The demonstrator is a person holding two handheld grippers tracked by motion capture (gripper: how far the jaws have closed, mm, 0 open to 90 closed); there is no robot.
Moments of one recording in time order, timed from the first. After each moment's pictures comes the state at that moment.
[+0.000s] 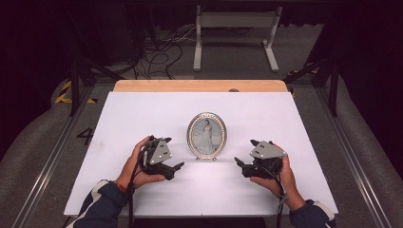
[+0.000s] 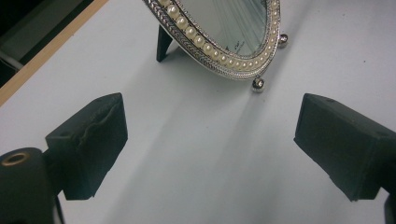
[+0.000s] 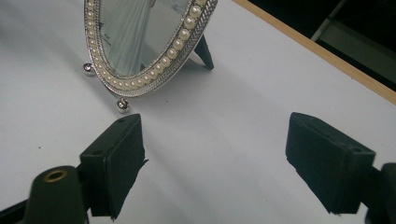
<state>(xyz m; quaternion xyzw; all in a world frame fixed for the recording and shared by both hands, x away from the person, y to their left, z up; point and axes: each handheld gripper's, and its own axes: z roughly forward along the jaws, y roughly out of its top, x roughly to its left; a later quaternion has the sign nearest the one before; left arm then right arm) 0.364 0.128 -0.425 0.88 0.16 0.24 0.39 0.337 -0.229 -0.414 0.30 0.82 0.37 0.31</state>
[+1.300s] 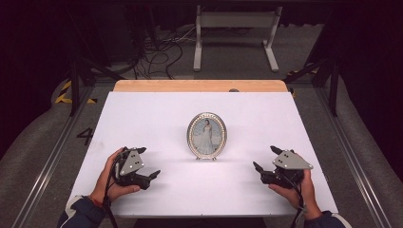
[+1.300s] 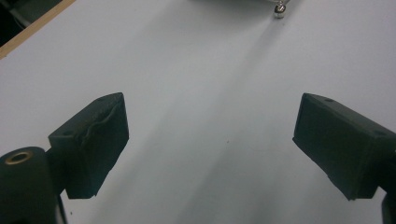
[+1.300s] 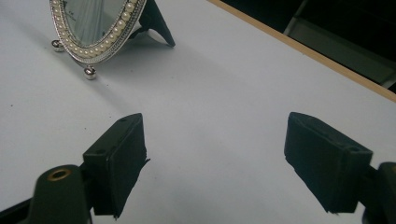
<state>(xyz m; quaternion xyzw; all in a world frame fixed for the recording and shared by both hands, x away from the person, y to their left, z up) 0.338 0.201 -0.444 0.86 0.22 0.23 0.39 0.309 -0.280 -0.421 0.33 0.79 0.39 0.34</state>
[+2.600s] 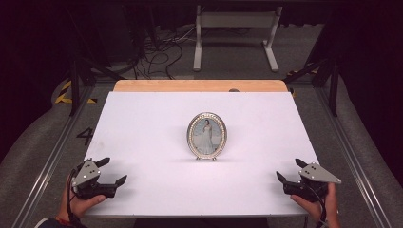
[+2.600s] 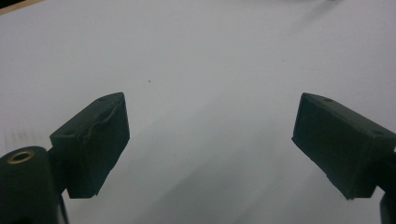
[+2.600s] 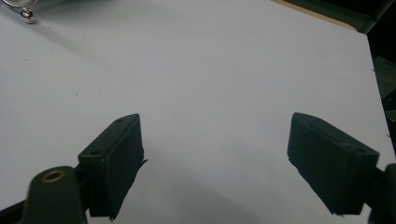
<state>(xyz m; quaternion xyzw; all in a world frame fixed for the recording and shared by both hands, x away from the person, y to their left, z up) 0.304 0.297 -0.462 0.81 0.34 0.23 0.43 0.281 -0.345 -0.447 0.41 0.76 0.37 0.33</state>
